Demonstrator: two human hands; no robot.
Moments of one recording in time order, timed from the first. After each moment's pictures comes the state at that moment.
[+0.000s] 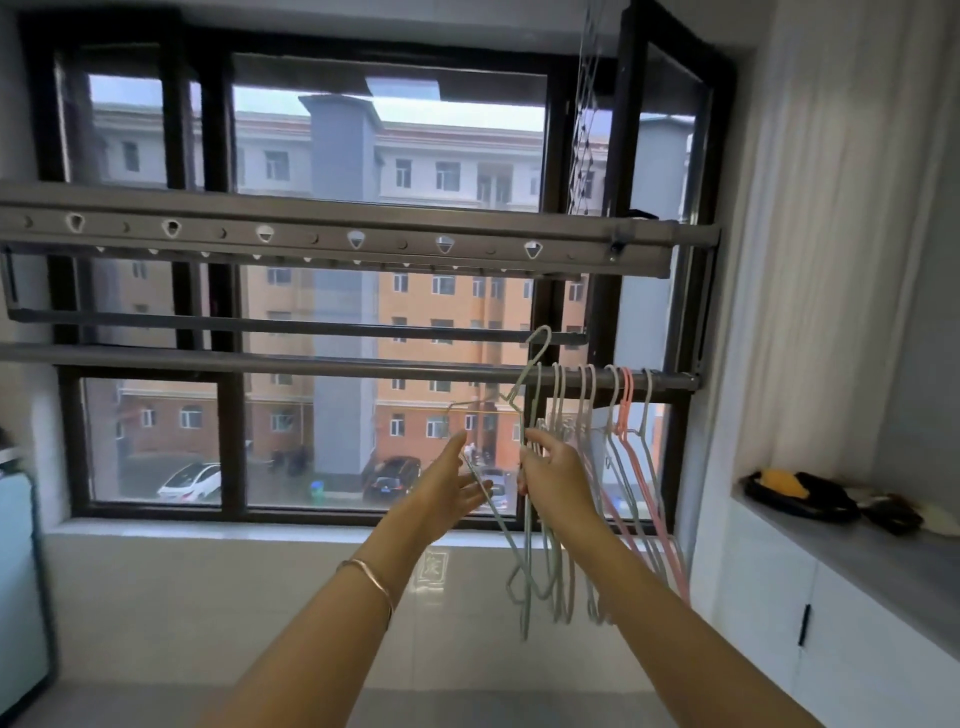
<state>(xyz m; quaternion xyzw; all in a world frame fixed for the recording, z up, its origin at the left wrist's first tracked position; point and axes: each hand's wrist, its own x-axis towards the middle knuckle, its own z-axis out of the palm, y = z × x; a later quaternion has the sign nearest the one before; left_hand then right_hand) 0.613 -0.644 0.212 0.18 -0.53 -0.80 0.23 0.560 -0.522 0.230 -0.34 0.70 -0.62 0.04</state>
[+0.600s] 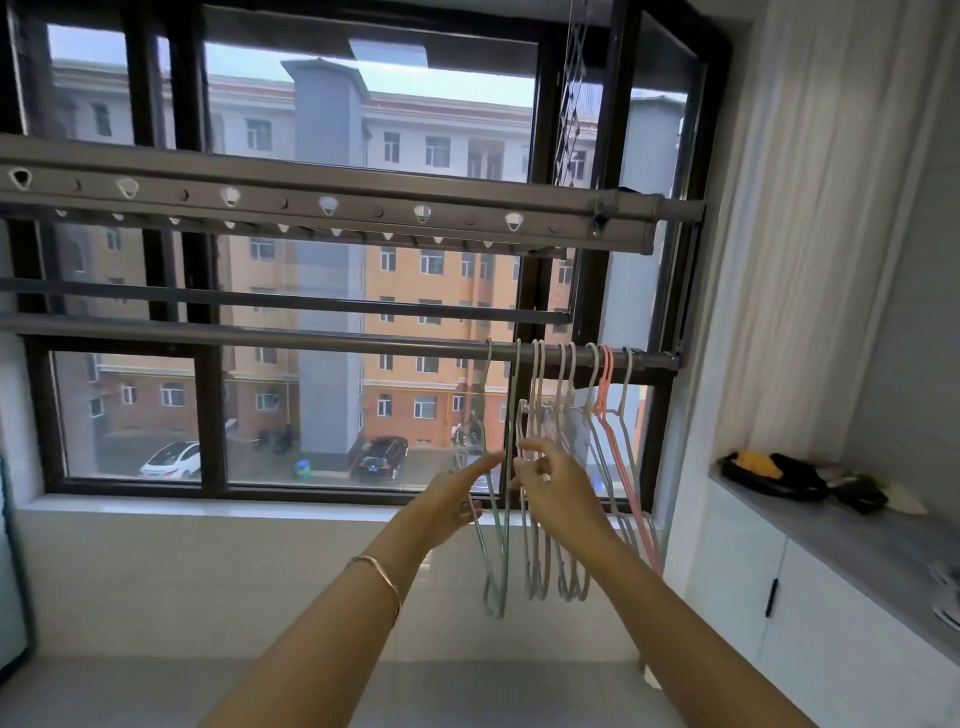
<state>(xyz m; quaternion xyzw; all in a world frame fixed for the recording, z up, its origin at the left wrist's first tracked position) 0.584 -0.632 0.171 0.20 -0.62 -0.74 0.16 0.541 -0.488 0.200 -0.38 0.77 -0.51 0.02</state>
